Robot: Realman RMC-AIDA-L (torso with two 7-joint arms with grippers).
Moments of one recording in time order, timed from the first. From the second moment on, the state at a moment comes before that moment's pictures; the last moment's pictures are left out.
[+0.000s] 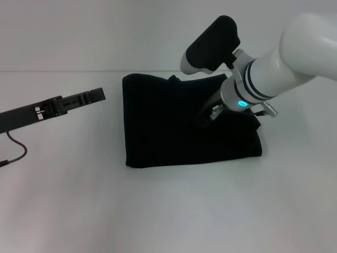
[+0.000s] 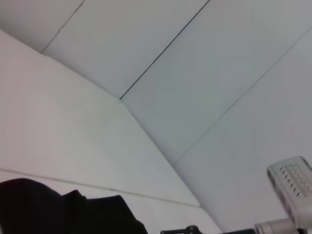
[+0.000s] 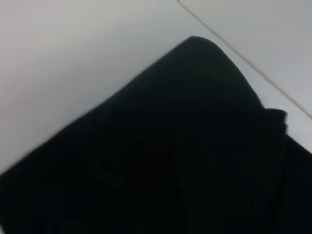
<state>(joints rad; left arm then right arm) -0.51 -2.03 0.50 0.70 1.90 1.57 -1.96 1.14 2.11 -1.47 -0.45 -2.54 -0.74 2.48</state>
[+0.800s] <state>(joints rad) -0.52 -2.03 0.47 0.67 1.88 1.56 -1.96 1.12 2.10 -1.48 -0.46 -2.84 -0.66 2.83</state>
